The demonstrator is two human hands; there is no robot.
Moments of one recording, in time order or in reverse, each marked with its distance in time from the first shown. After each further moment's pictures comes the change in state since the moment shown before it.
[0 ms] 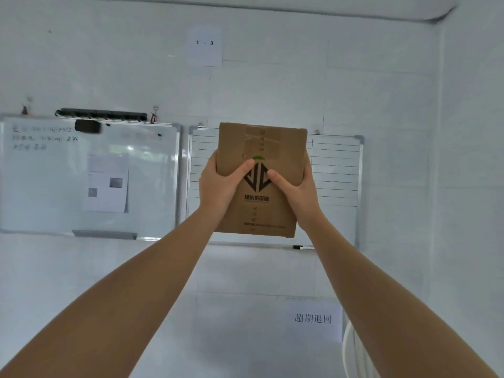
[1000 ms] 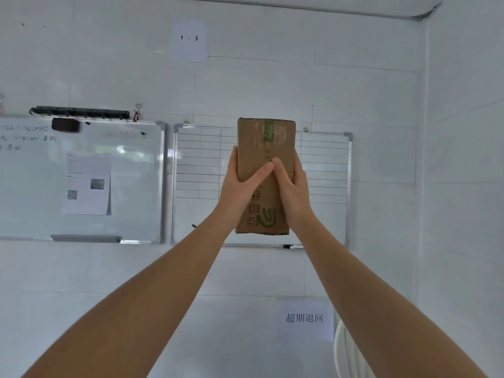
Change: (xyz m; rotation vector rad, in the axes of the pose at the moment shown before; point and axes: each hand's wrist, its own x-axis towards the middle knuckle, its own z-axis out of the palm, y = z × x) left_hand -0.020 0.000 0.058 -0.228 -0.255 -0.102; right_hand 0.002 0.002 -0.012 0.094 0.021 0.053
